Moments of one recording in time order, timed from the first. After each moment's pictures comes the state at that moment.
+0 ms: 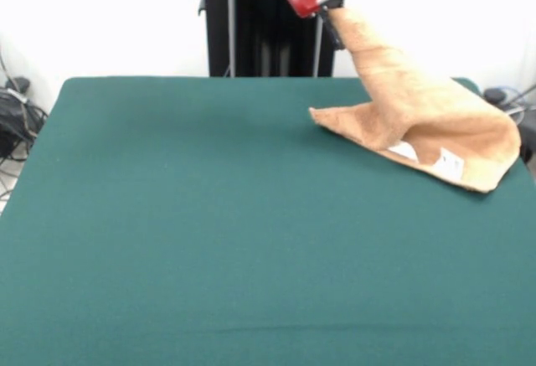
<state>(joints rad) -1.06 -0.70 0.99 2.40 -0.98 0.14 2.31</state>
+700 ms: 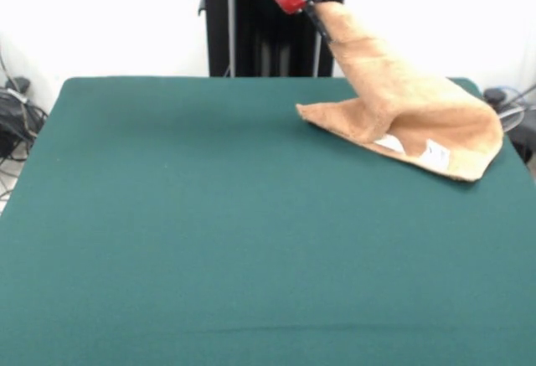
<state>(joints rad) -1.21 -0.56 1.11 2.40 -0.89 0.38 2.10</state>
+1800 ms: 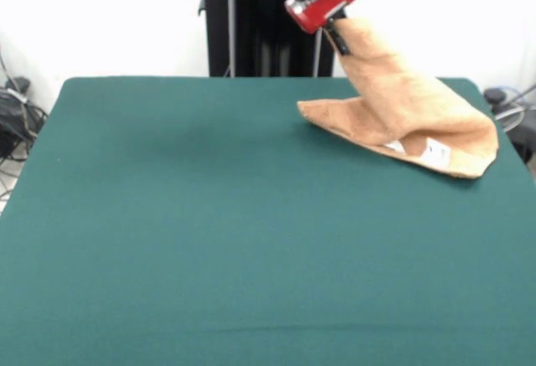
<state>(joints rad) -1.14 -0.44 1.10 2.26 -0.79 0.58 1.86</state>
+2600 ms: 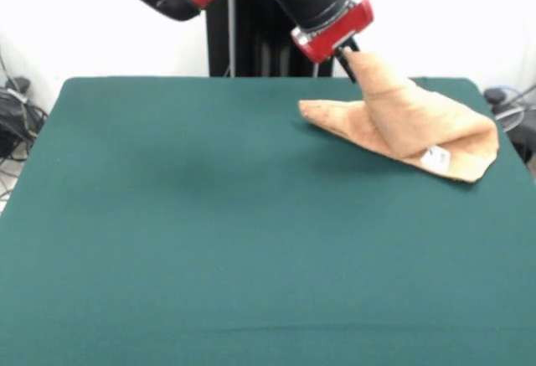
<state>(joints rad) -1.12 -0.33 1.09 2.09 -0.73 0.69 1.81</state>
